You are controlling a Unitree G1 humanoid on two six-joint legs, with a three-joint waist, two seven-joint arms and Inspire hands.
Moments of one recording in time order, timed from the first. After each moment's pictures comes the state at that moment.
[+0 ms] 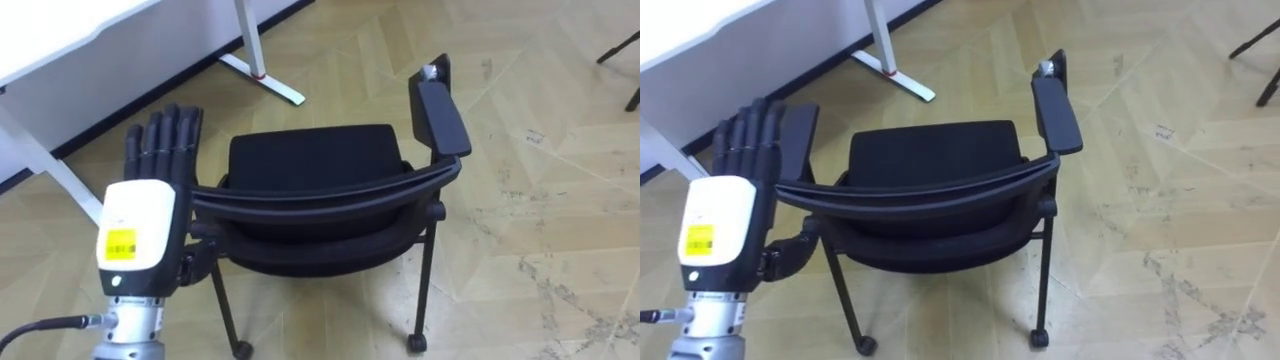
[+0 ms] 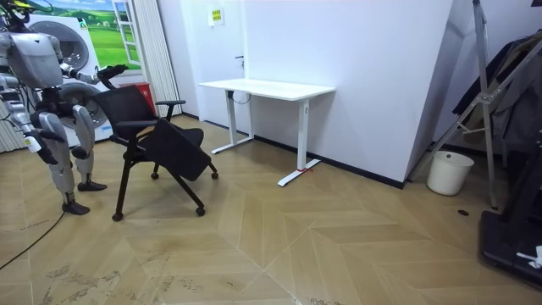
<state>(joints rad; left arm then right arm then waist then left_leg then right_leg) 0.30 0.35 -0.14 0.01 0.95 -0.22 0.65 0.06 -0.26 -0.02 1.32 0.31 -0.11 0.11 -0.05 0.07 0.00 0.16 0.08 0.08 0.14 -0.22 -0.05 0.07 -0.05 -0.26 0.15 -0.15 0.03</state>
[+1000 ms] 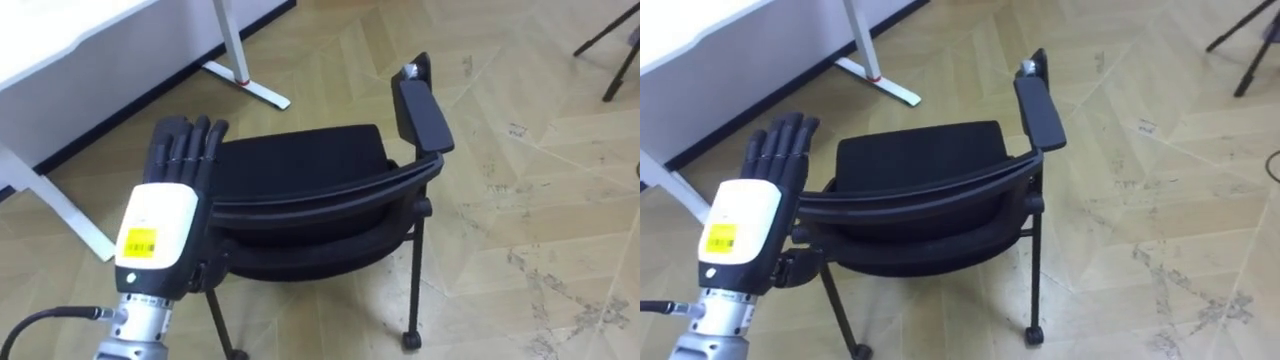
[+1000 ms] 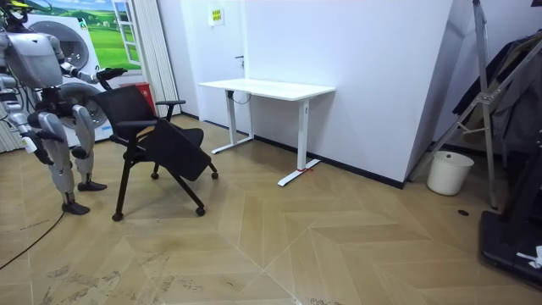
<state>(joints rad) 0.30 0.39 -0.16 0.00 0.95 -0.23 0.58 0.06 -0.26 -0.02 1.33 0.31 -0.11 0.11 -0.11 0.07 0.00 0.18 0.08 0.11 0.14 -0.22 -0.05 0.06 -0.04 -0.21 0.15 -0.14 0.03</state>
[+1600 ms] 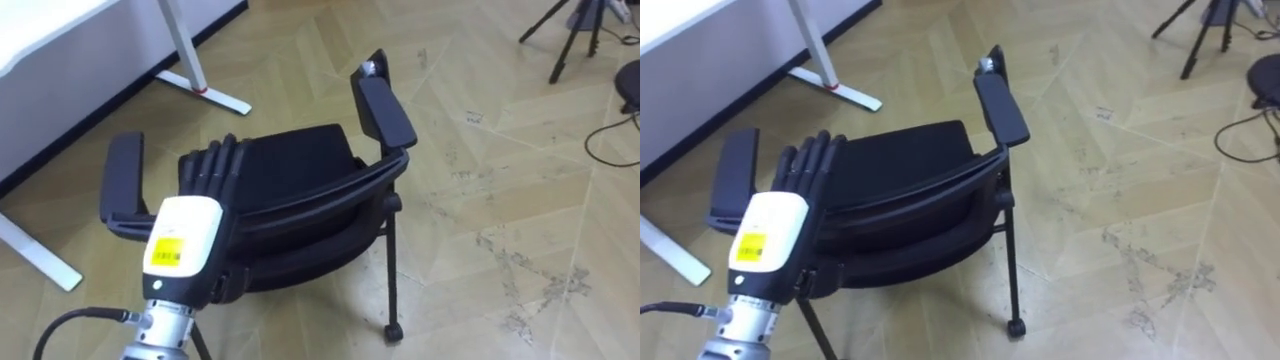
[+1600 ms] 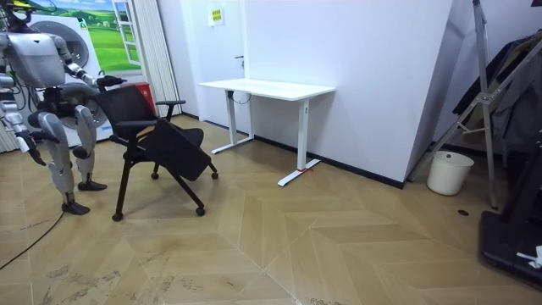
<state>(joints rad) 0.23 0.38 -0.30 0.13 0.93 -0.20 0.58 0.06 -0.26 -0.02 1.32 0.32 -0.11 0.12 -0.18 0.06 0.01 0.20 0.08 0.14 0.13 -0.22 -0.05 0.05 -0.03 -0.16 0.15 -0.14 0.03</state>
